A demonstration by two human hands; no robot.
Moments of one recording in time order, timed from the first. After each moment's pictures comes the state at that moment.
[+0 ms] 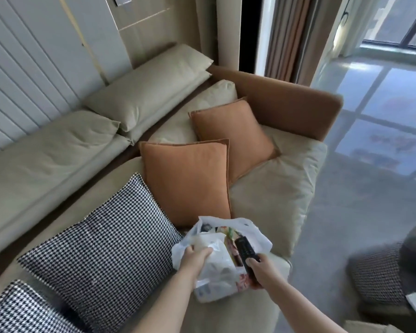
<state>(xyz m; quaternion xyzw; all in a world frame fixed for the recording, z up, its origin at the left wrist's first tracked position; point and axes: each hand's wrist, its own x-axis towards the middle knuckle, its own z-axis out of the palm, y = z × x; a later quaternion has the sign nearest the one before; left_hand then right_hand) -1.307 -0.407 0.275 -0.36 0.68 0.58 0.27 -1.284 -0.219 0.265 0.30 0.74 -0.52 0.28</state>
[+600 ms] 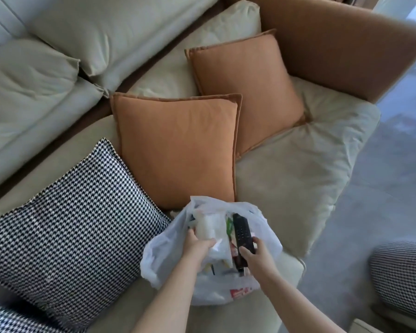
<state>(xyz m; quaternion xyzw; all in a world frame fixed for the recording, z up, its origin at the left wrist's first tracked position) -1.395 -0.375 0.127 -0.43 0.70 0.49 0.29 -1.372 -0.213 0.141 0.28 0.72 -0.53 0.34</state>
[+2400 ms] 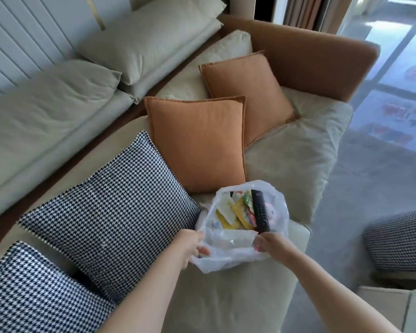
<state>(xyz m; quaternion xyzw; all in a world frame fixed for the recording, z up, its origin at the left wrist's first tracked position) -1.276 -0.468 0.257 -0.36 0.70 0.51 0.34 -1.269 -0.240 0.187 0.11 0.85 -0.36 0.37</state>
